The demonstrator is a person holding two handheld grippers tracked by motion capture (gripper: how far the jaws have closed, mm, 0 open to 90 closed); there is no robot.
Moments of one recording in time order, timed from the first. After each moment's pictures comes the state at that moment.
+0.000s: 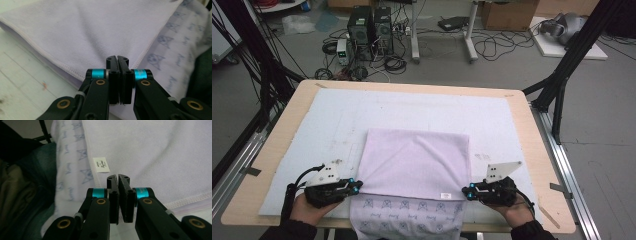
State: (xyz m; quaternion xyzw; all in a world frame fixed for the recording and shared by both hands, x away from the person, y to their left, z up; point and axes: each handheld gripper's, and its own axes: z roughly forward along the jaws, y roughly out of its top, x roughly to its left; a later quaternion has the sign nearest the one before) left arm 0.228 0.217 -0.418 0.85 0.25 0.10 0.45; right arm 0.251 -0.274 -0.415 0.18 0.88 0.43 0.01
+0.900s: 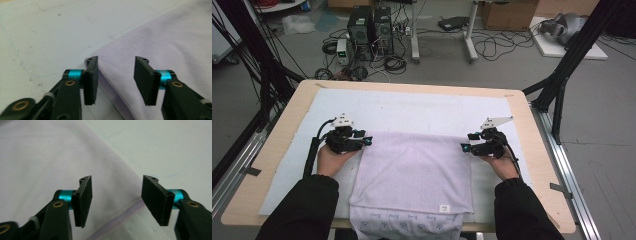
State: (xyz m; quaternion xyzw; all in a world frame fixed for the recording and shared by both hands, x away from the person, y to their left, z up) left arm 0.391 0.203 -0.431 0.79 0.39 0.16 0.43; right arm 0.397 -0.283 -0.424 0.31 0.85 0.42 0.10
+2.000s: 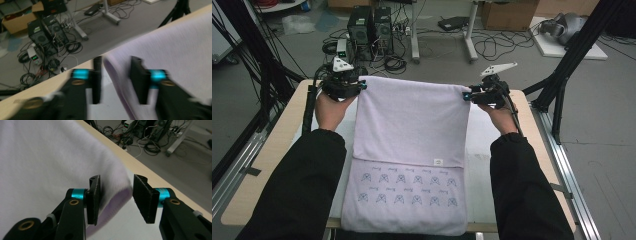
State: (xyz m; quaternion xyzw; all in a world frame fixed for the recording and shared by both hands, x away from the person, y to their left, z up) left arm 0.456 0.201 -0.299 0.75 0.41 0.31 0.41; right arm 0.474 -0.264 -0.303 0.31 0.83 0.41 0.19
